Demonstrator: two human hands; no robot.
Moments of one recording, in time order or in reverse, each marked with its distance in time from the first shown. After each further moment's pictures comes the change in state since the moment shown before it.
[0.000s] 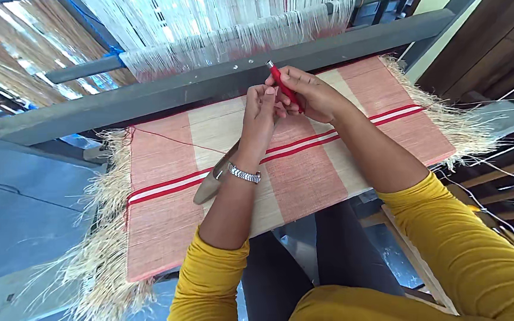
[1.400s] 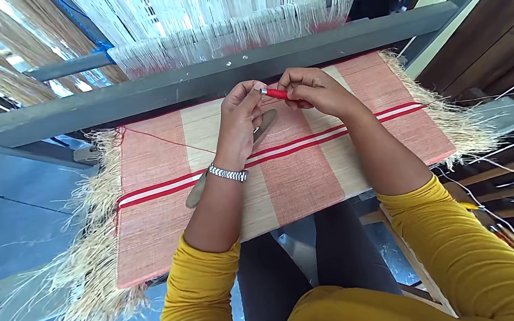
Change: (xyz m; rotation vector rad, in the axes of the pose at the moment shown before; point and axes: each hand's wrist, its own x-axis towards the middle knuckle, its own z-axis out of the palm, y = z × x) left_hand 0.002 0.019 -0.013 -0.131 0.095 -0.138; right_hand -0.014 -0.008 -0.021 -0.471 -0.036 -0.129
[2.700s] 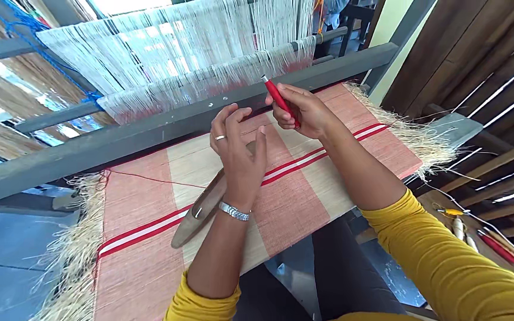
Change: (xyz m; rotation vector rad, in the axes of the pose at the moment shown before) left_hand -0.018 -0.017 0.028 1.008 0.169 0.650; right_hand -0.002 -0.011 -0.015 0.647 0.188 0.103
